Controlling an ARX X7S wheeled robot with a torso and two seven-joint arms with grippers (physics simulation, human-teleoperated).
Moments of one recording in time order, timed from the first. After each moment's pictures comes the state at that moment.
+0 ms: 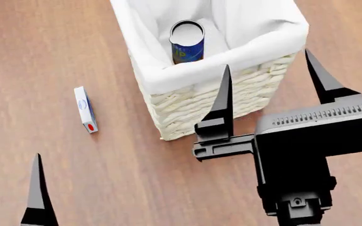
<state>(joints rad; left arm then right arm) -0.02 -0.43 0.36 0.69 -0.04 -0.15 -0.47 1.26 0.98 -1.45 -0.46 0.82 -0.05 1.03</state>
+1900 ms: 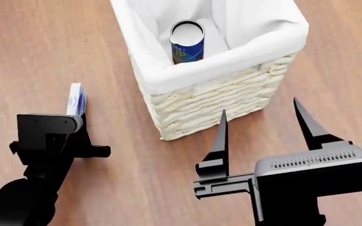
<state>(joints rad) -0.90 -0.08 0.31 -1.10 -0.34 0.23 0.03 1.07 0.97 -1.47 -0.39 0.76 -0.19 1.02</state>
